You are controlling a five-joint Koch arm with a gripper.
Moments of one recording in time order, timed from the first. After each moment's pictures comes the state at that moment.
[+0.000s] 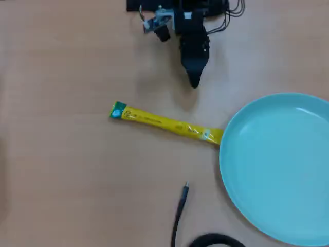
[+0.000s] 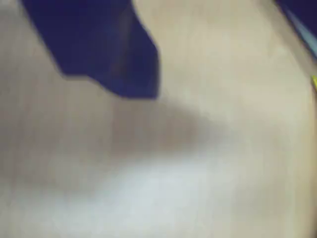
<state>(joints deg) 89.4 130.2 157.8 32.1 1.7</state>
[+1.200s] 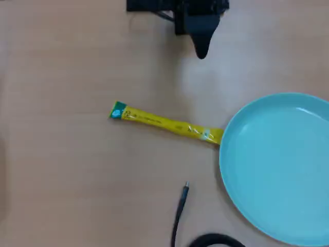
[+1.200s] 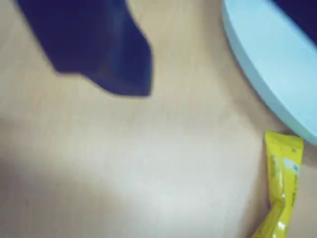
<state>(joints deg) 87.5 126.7 107.5 84.0 1.7</state>
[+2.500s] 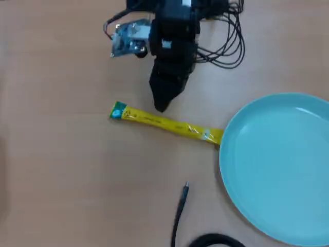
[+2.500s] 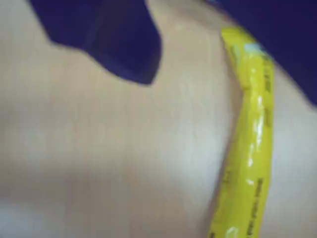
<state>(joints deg) 101.5 84.4 76.7 90.9 17.8</state>
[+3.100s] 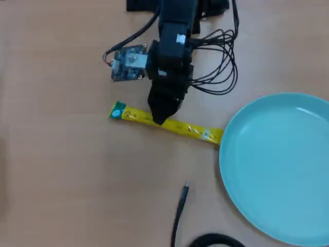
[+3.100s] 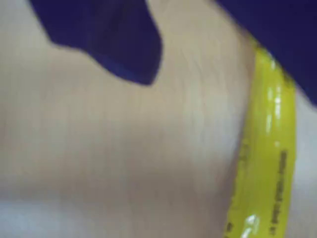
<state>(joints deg) 102.3 74.1 74.8 90.9 17.8</state>
